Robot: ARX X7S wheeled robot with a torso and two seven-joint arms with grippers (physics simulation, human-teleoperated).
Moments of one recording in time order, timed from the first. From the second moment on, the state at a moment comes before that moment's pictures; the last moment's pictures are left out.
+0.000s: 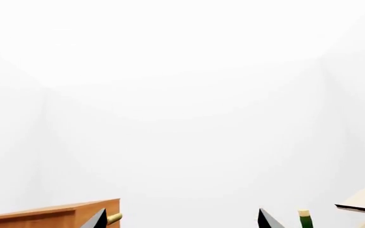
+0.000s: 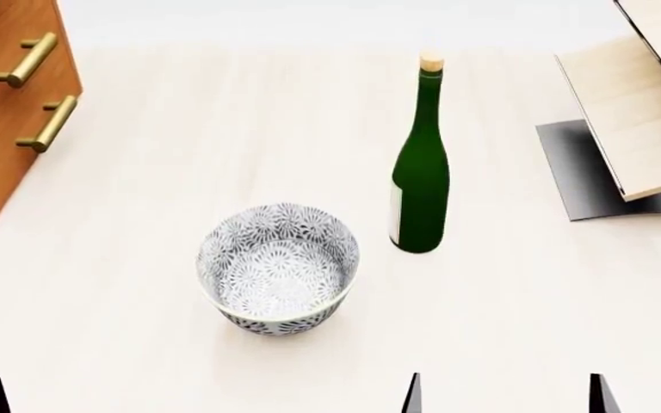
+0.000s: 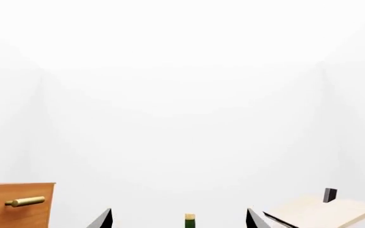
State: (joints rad) left arm 0.36 -0.24 0.21 0.84 0.16 0.17 -0.30; right arm -0.32 0.22 -0.16 -0.76 0.02 -0.23 0.25
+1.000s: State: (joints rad) left arm 0.35 -0.26 0.24 0.83 0.17 0.16 -0.32; right arm -0.32 0.25 -0.18 -0.75 0.04 -0.22 0.27
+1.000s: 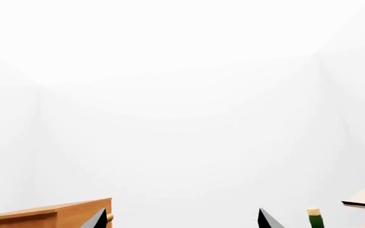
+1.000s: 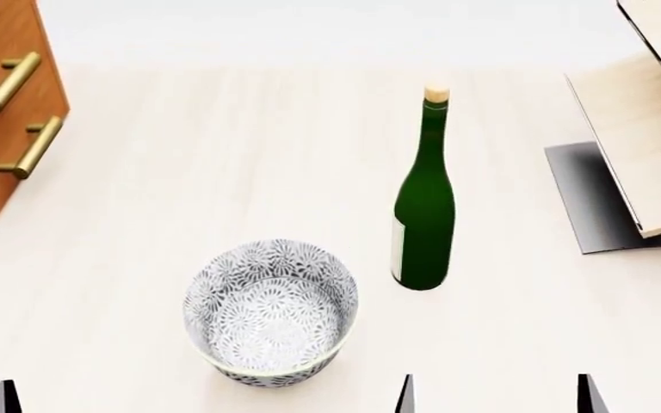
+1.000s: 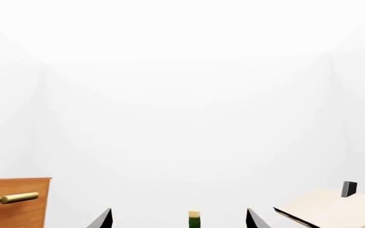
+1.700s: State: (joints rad) left arm 0.34 -0.28 0.25 0.84 0.16 0.15 -0.33; right arm -0.31 0.27 -0.20 -0.75 0.05 -0.21 0.29
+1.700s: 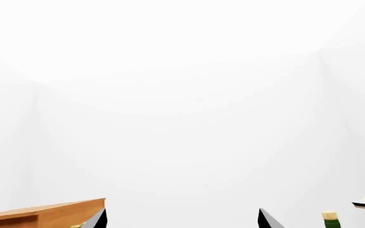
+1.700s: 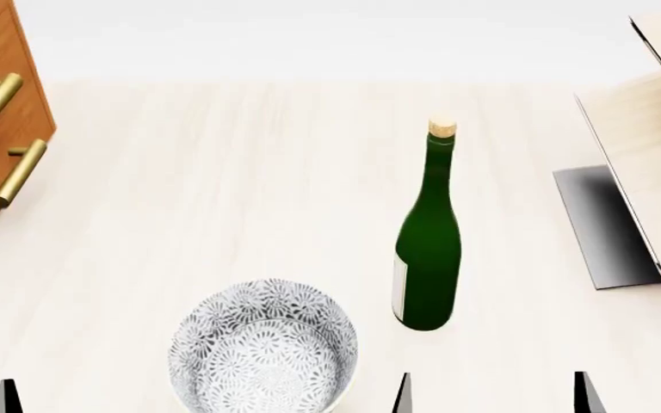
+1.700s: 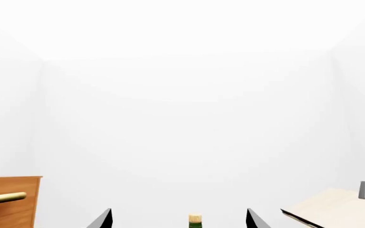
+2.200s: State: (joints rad) left arm 0.34 -0.29 0.26 0.84 0.16 0.15 -0.34; right arm -0.30 0.28 -0.21 -0.73 0.04 -0.22 0.30
